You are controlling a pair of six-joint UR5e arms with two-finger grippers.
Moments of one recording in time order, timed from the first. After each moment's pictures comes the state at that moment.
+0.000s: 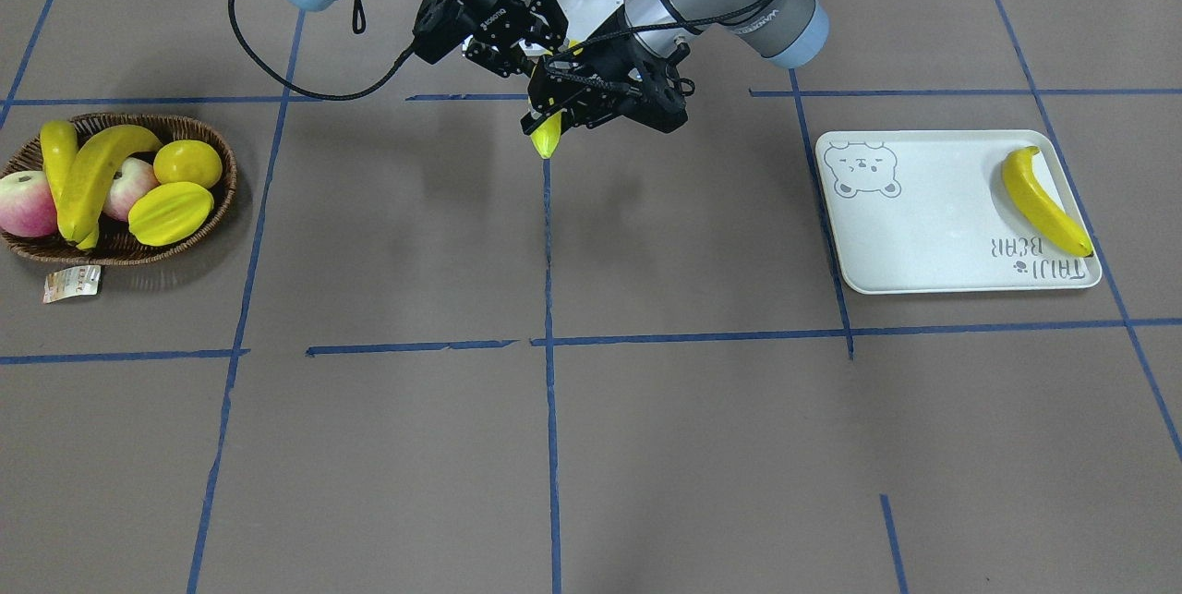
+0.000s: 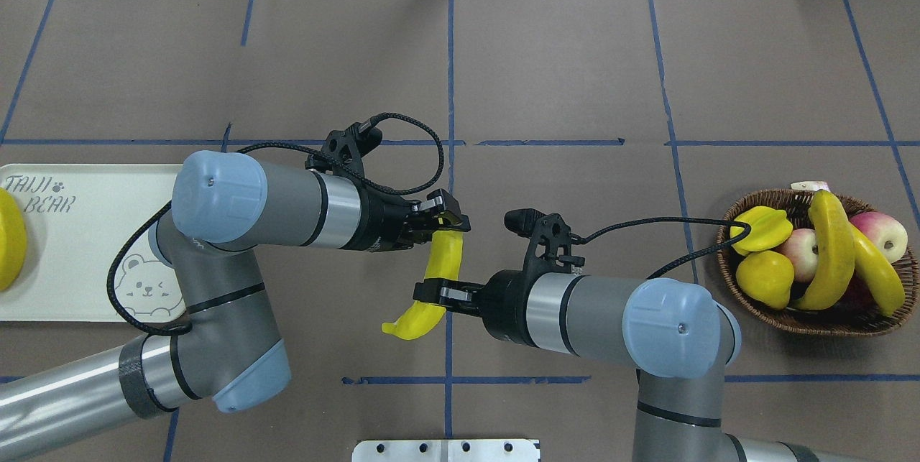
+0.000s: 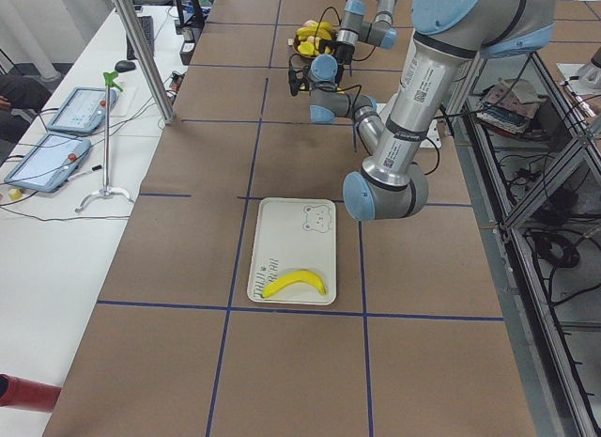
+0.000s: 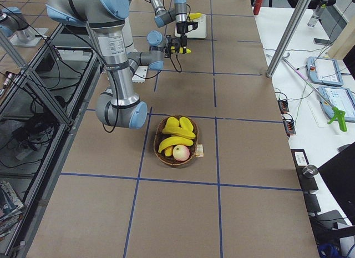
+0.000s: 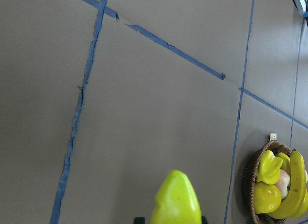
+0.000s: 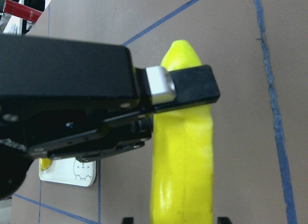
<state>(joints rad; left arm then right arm) -0.48 -2.12 -1.72 -2.40 -1.89 -1.71 0.26 -1.17 1.89 -0.74 1.59 1.62</state>
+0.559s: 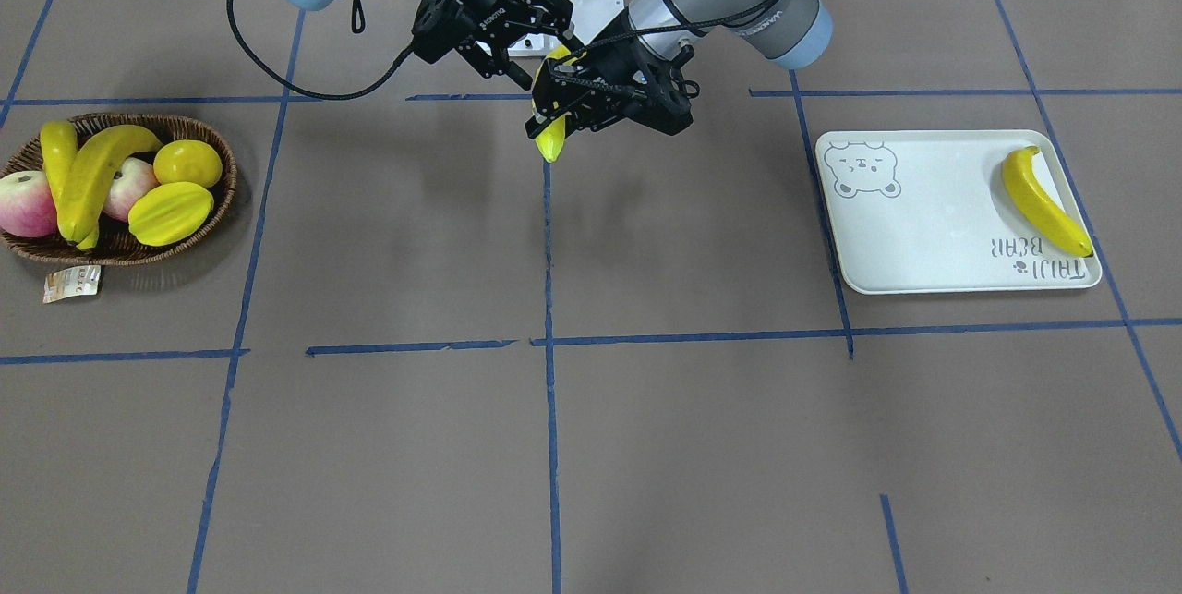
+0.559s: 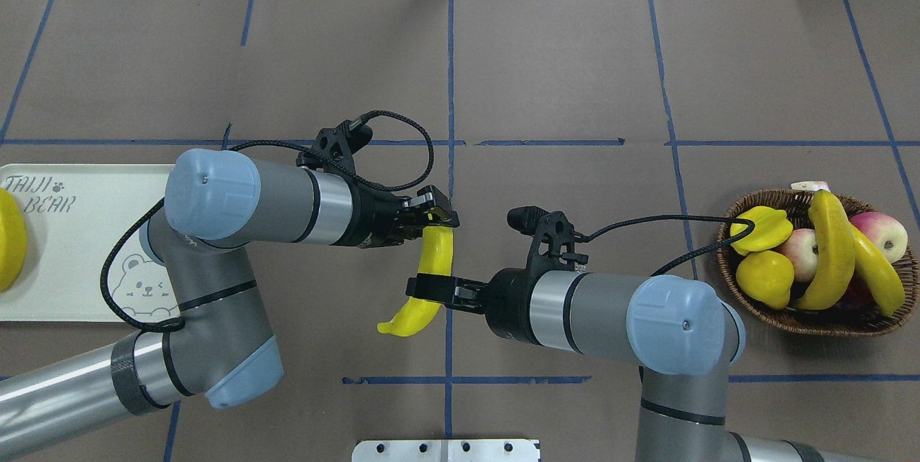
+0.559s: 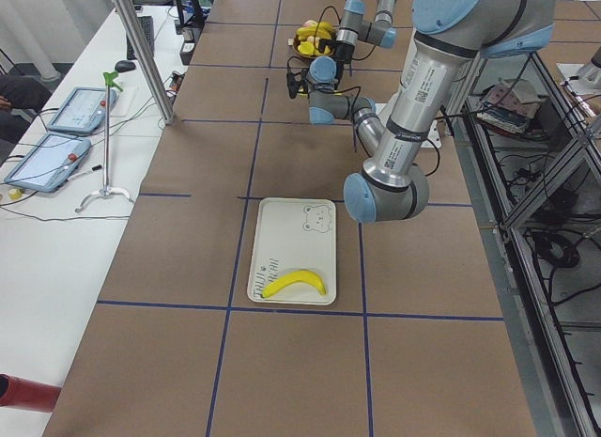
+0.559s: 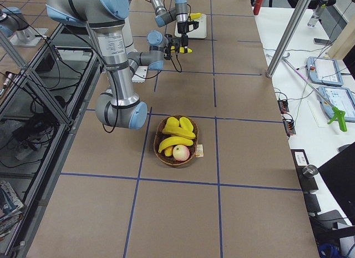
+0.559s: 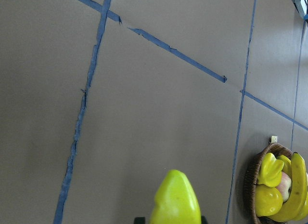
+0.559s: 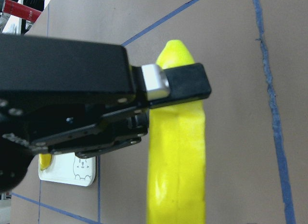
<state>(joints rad) -0.49 -2.10 -1.72 -2.38 -1.88 -1.71 0.27 -1.18 1.90 -0.75 1.60 1.61</state>
